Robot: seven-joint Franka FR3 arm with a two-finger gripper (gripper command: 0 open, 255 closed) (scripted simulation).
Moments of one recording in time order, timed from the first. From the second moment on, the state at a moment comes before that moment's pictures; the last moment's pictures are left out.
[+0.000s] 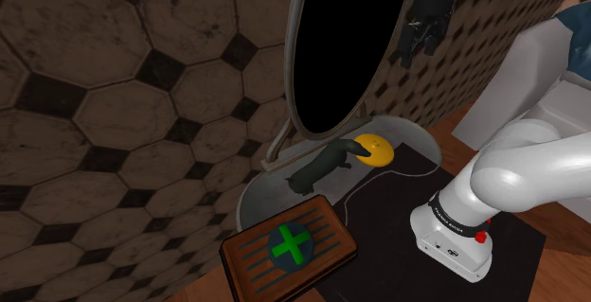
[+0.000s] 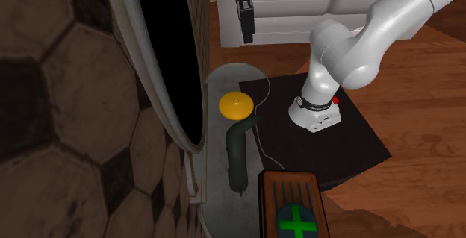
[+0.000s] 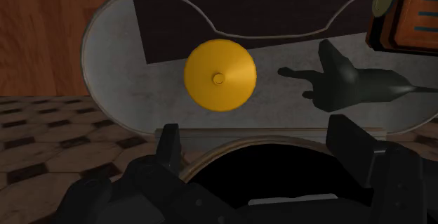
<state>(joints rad) -0.02 -0.74 -0.04 -2.36 -0.12 1.47 0.07</state>
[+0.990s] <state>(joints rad) 0.13 -0.84 -0.01 -2.79 0.05 1.94 0.03</state>
